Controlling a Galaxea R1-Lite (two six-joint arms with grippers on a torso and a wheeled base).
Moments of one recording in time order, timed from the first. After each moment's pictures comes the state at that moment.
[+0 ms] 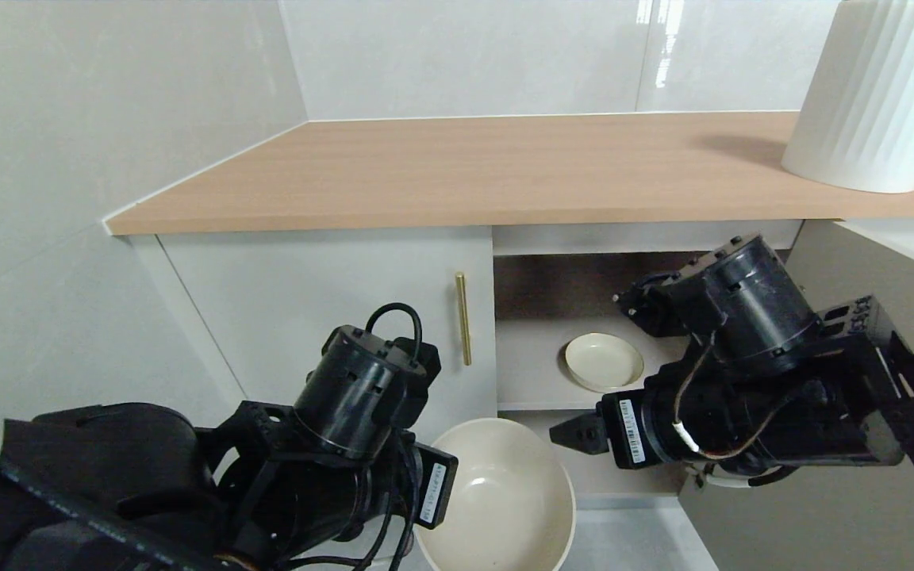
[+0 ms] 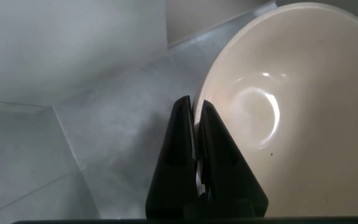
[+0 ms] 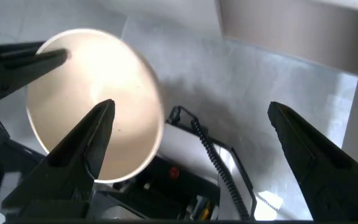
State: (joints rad) left arm -0.80 1.72 -0.85 -0.07 0.25 -0.31; right arm 0.80 1.67 -1.11 0.20 -0.12 0.45
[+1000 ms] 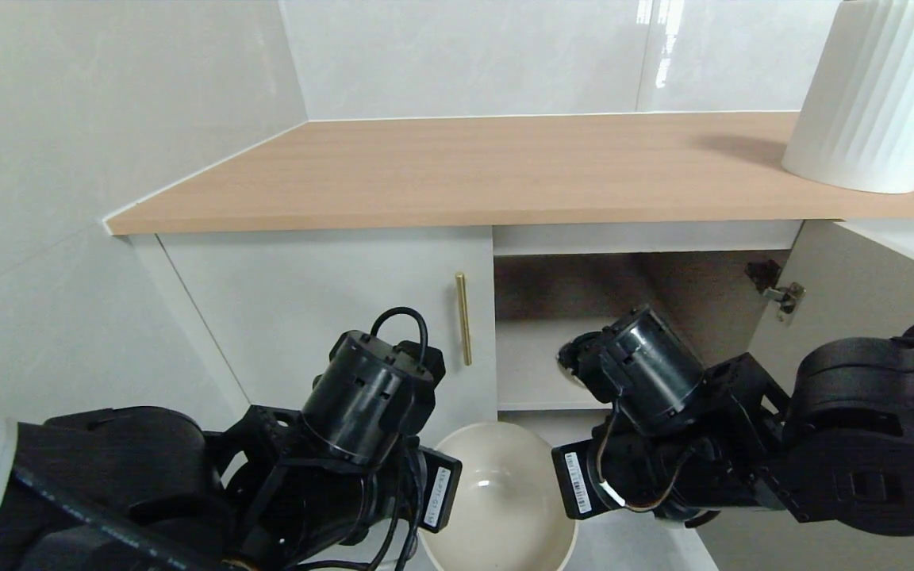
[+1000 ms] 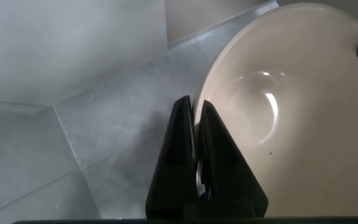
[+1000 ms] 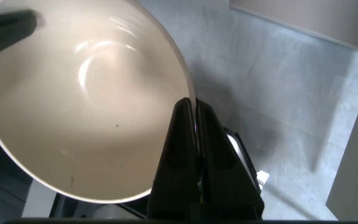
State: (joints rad) left arm -0.81 1.73 -0.85 -0.07 0.26 -0.31; right arm 0.86 1.81 -1.10 0.17 -0.15 0.49
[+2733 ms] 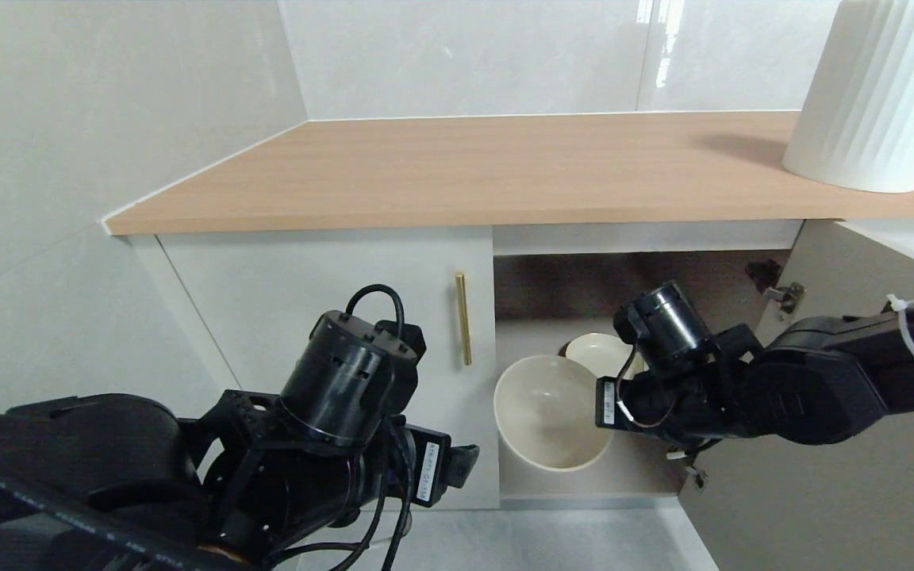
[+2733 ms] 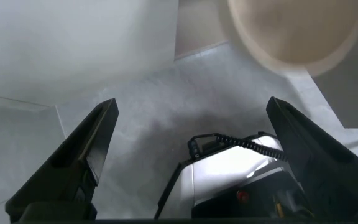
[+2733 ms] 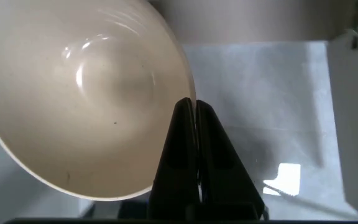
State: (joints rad) left arm -0.79 1.69 -0.87 -0.07 0.30 -0.36; right arm 0.62 1.92 -1.11 0.04 -0.24 0.63
